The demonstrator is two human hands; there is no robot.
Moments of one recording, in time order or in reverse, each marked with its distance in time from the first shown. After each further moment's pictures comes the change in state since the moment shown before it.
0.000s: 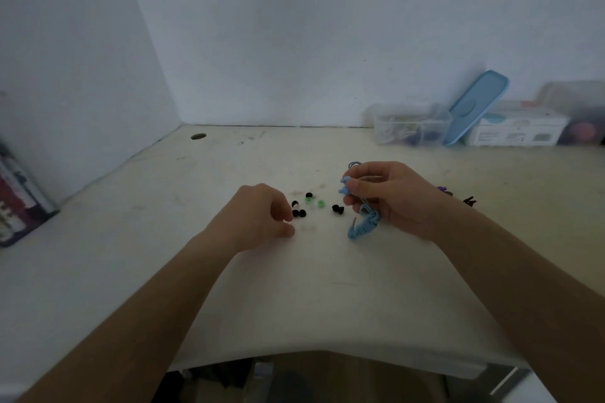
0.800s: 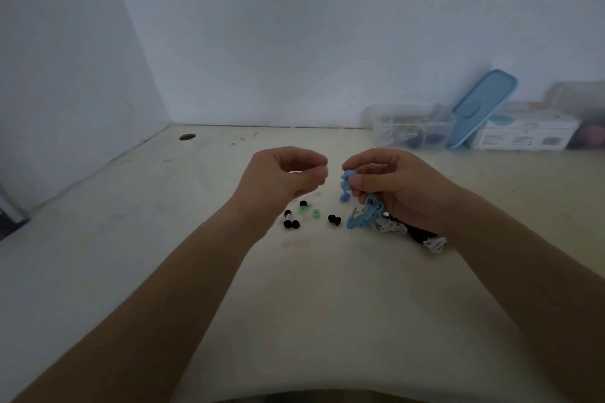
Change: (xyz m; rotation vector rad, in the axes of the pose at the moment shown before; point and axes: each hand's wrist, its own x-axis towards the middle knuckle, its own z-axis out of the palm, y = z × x) left_hand 0.031 0.051 -0.003 -0.938 0.142 0.015; right_hand 0.019 -0.014 -0.016 0.033 -0.083 -0.074
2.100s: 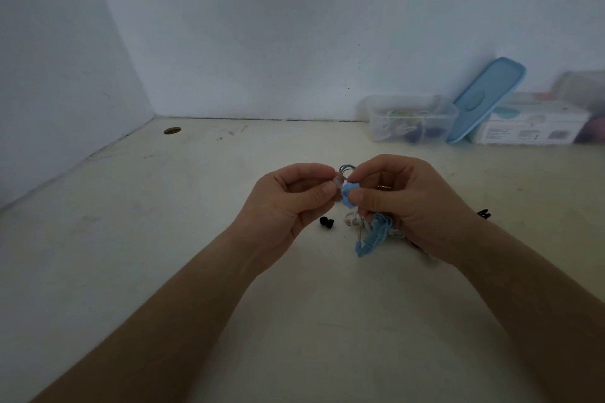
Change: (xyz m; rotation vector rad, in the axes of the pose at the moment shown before) left_hand -0.005 -0.021 0.027 -0.546 -0.140 -0.137; right_hand -0.013 0.017 -0.008 -0.167 0.047 -0.183
